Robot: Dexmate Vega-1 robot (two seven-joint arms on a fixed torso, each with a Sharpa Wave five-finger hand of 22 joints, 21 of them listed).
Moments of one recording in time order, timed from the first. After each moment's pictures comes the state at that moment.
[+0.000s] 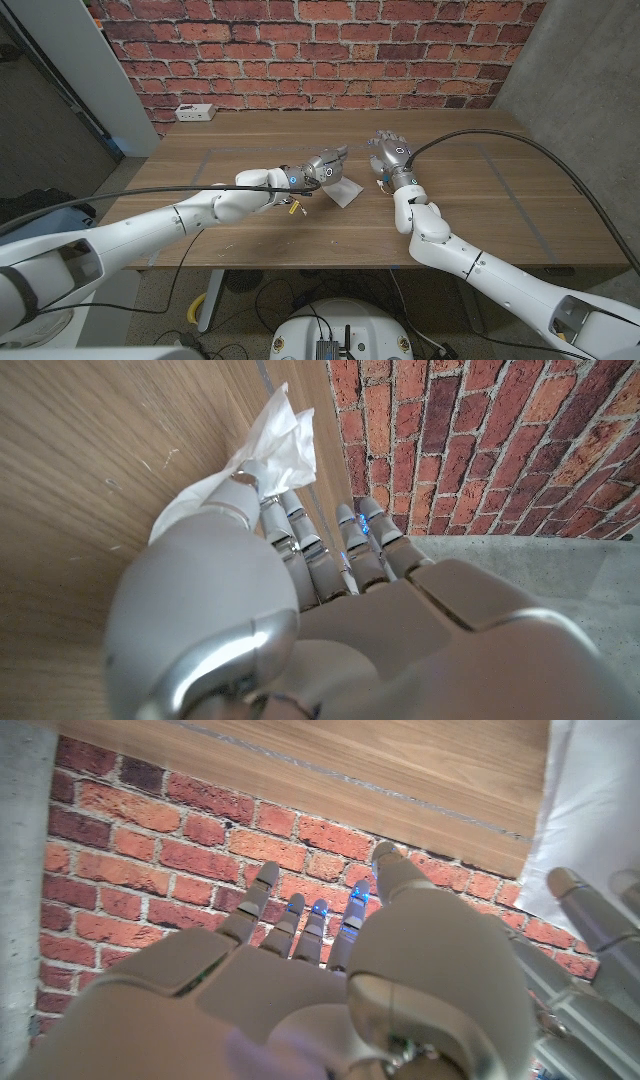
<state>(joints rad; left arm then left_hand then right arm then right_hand) 0.45 0.86 1.06 -1.78 1.96 -0.03 0.13 1.05 0.07 0.41 -0.17 0.22 1.17 -0.06 0.18 0.19 0.78 -0.21 0.23 0.21 0.42 -0.05 0.19 0.18 0.27 -0.02 0.39 0.23 -0.78 -0.55 -0.83 -1.73 -0.78 -0.70 -0.35 0.94 0.17 0.38 -0.16 0.18 0.51 -0.14 0.18 0.20 0.20 -0.08 0.19 0.24 0.09 -0.04 0.27 0.42 0.12 0.06 0.57 0.18</state>
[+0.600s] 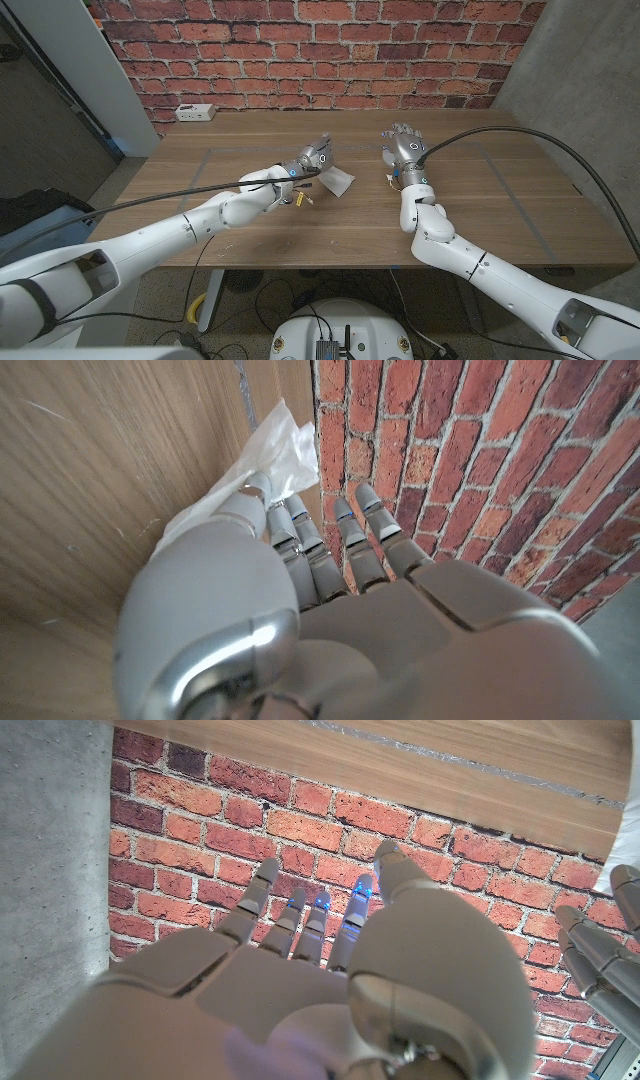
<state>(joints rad) 0.54 0.75 0.97 -1.71 1.87 0.16 -0.07 0.98 0.16 0.41 -0.10 0.18 1.09 -0.02 0.20 0.27 0.72 -0.17 0.22 0.24 0.46 -0.05 0.19 0.18 0.35 0.02 0.48 0.26 -0.80 -0.57 -0.80 -1.77 -0.73 -0.73 -0.45 0.93 0.16 0.36 -0.15 0.18 0.55 -0.13 0.20 0.20 0.26 -0.07 0.22 0.23 0.13 -0.04 0.28 0.40 0.15 0.08 0.57 0.18</state>
